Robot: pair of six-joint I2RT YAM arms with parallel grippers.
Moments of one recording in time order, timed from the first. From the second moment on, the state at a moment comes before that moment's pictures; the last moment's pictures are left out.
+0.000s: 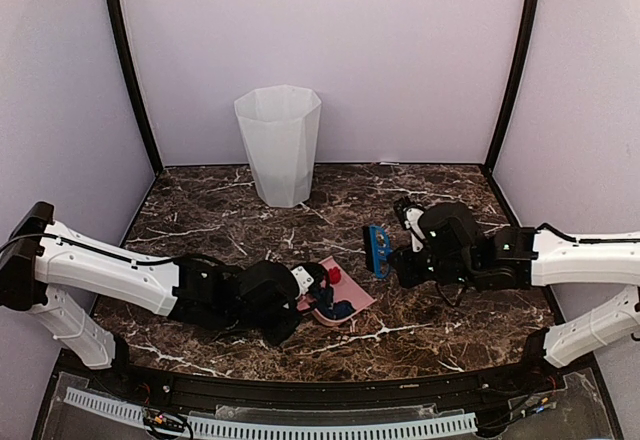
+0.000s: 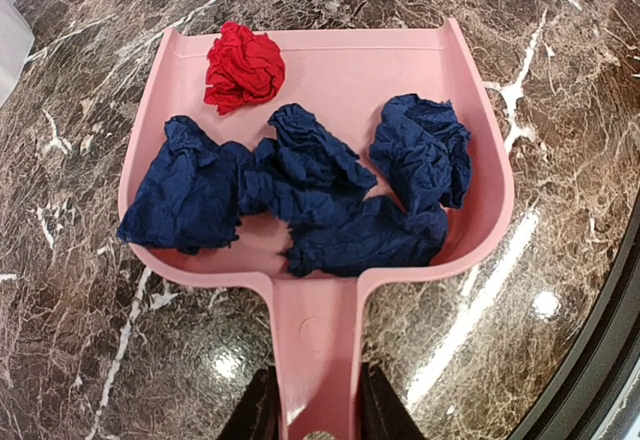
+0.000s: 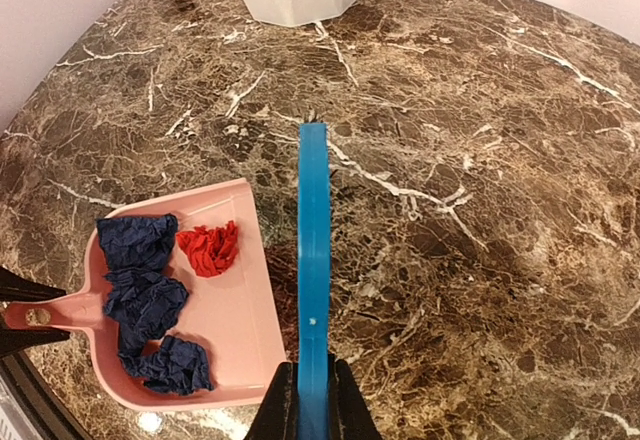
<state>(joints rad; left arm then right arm) -1.28 1.51 0.88 -0.33 -0.34 -0.28 1.03 1.18 0.78 -0.30 0.32 0.45</state>
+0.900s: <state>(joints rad) -1.28 1.49 0.88 -0.31 -0.33 -0.28 1.03 1.28 0.74 -0.01 -0.01 0.40</state>
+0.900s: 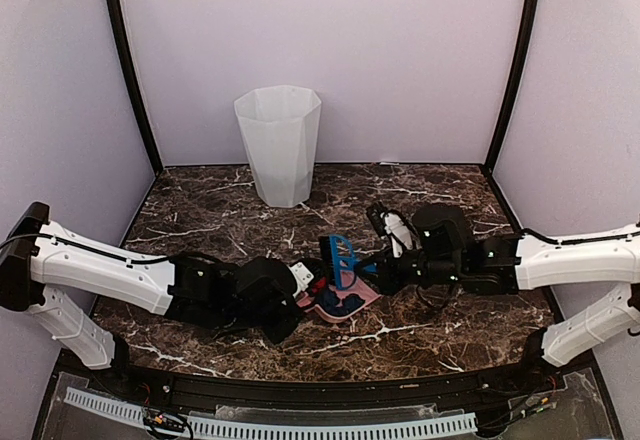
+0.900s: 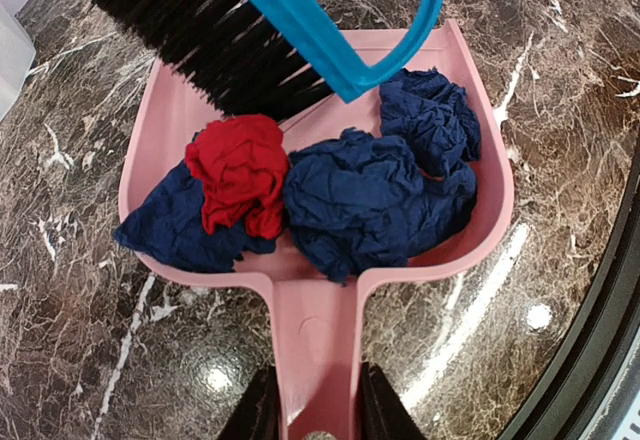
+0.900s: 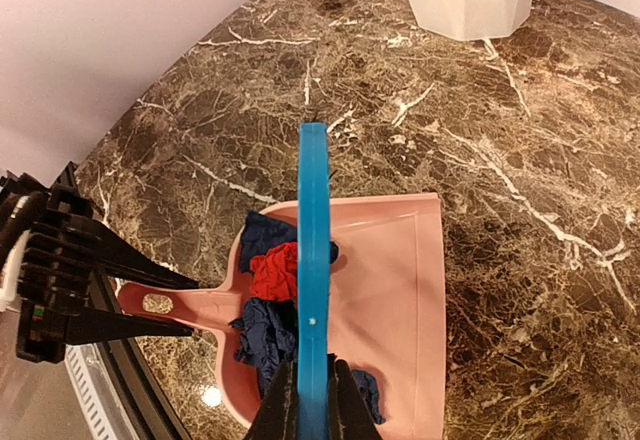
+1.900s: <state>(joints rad) -1.15 1.50 1.05 -0.28 -0.30 -0.29 1.02 0.94 0.66 -0.34 0.62 0.59</state>
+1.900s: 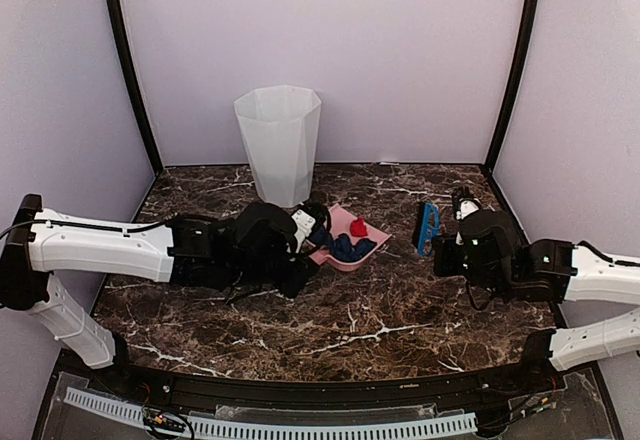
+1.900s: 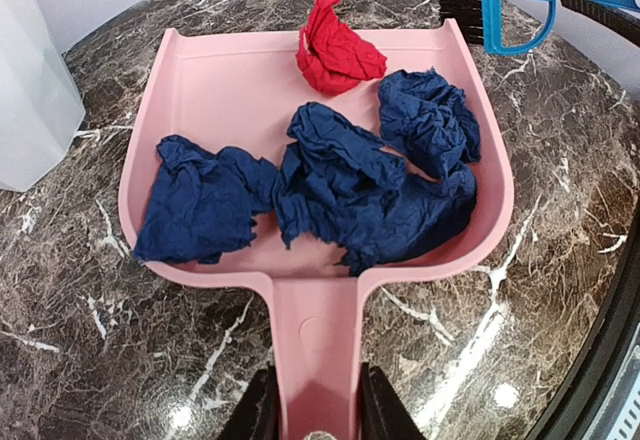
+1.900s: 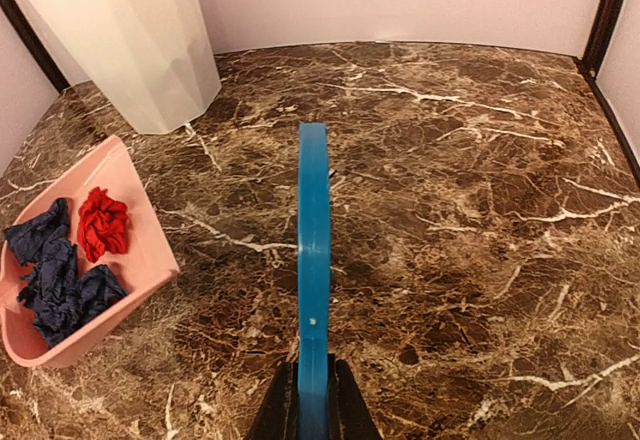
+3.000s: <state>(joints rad) -0.88 1.68 1.64 -0.40 -0.10 -0.21 0.99 0.92 0.60 -0.30 0.62 0.63</state>
